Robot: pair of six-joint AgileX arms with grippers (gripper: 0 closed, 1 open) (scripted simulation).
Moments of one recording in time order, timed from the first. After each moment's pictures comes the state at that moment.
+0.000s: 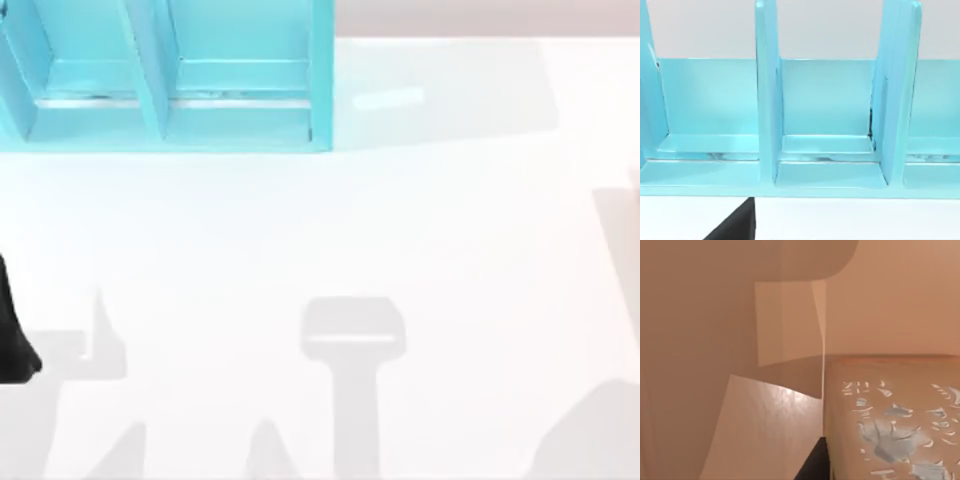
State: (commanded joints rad) left arm 0.00 0.00 0.00 0.00 0.00 0.00; right arm -0.51 1.78 1.06 -0.85 0.00 -0.50
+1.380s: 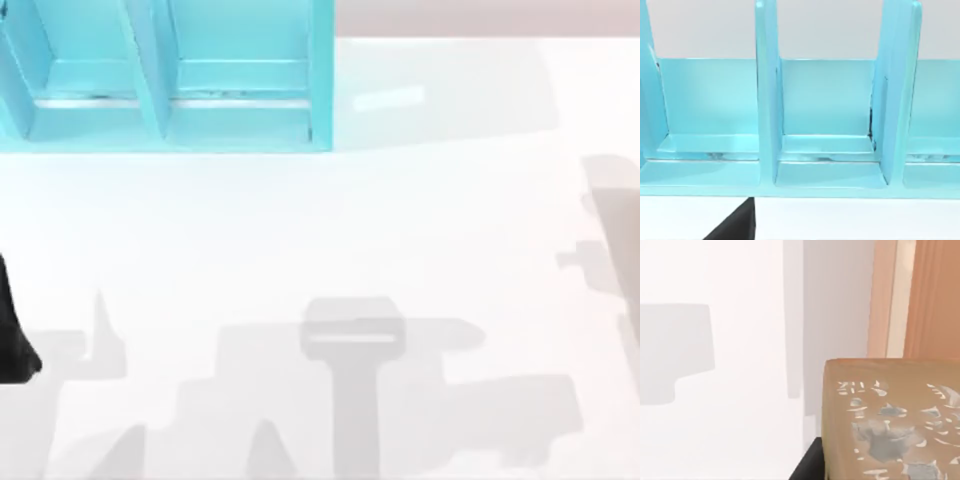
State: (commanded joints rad) left arm 0.00 0.00 0.00 0.00 0.00 0.00; right arm 0.00 1.54 1.41 -1.44 0.00 0.01
